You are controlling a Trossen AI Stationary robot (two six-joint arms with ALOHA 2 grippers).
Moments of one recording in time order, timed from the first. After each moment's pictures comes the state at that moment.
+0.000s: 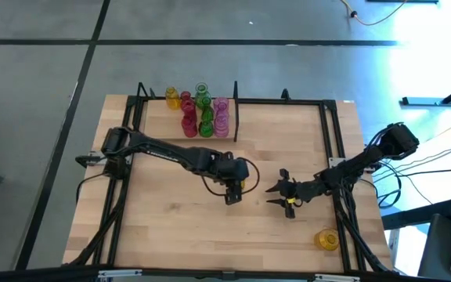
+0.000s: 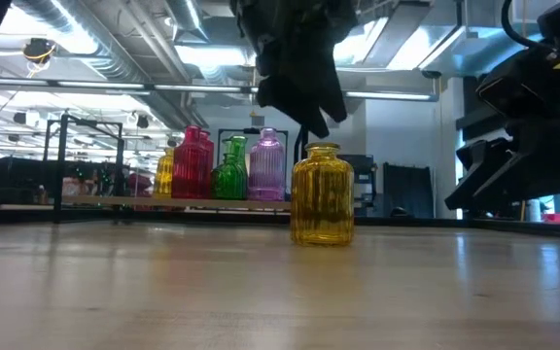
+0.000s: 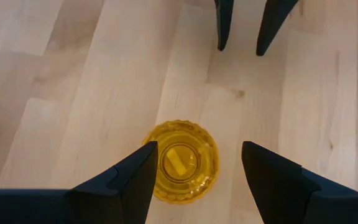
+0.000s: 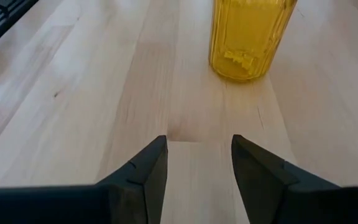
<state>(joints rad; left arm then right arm) -0.12 1.95 1.57 -0.61 -0.11 -0.34 0.47 1.38 0.23 0.60 0.30 0.26</state>
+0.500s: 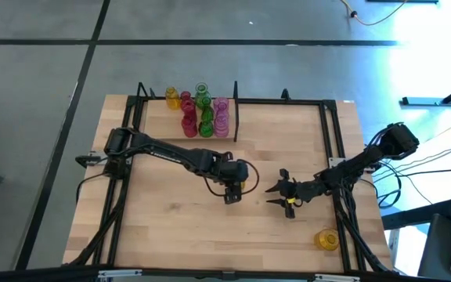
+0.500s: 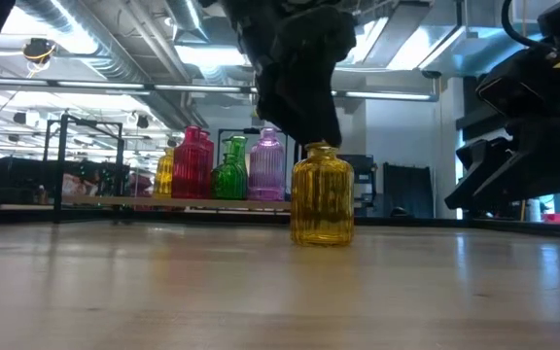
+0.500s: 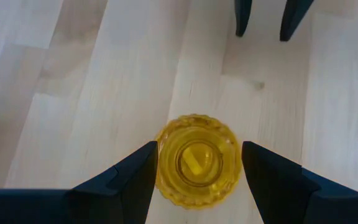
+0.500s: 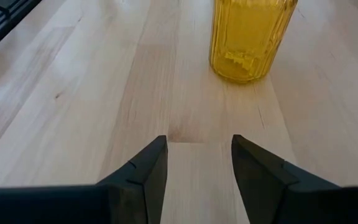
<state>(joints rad) -0.12 1.97 1.55 -0.60 -0.14 -0.30 0.47 1.38 0.23 0.60 0.30 0.26</state>
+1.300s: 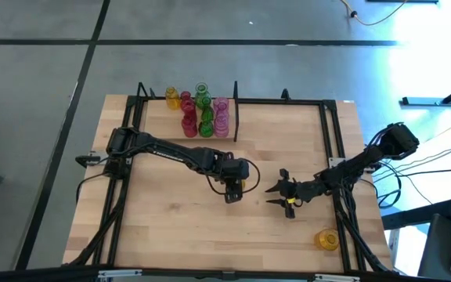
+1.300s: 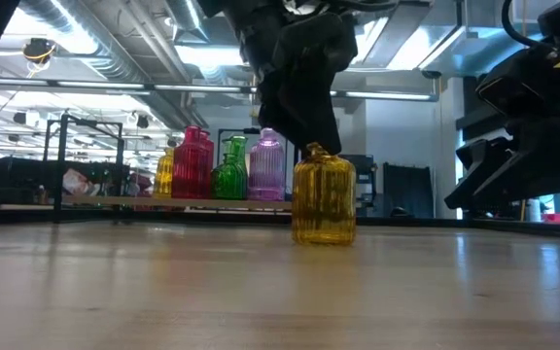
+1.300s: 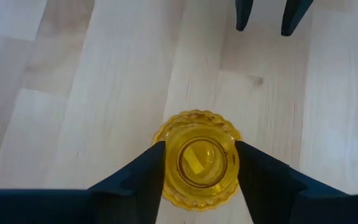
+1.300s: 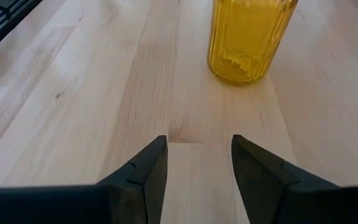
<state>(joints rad) -0.10 1.99 1.55 -0.59 -0.09 -0.30 0.47 1.38 0.23 0.60 0.30 0.26</state>
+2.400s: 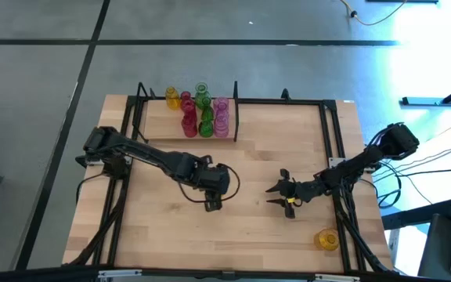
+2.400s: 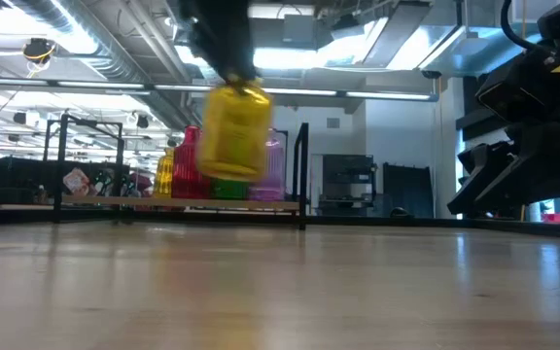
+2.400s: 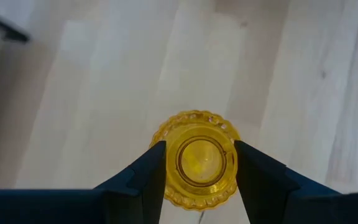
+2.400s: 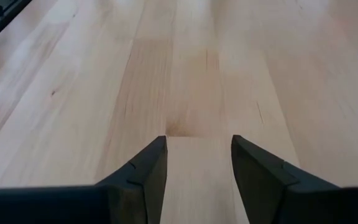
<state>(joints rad) -0.25 1.78 1.55 -0.92 -0.22 -0.50 0.47 1.38 0.23 0.58 0.30 0.29</state>
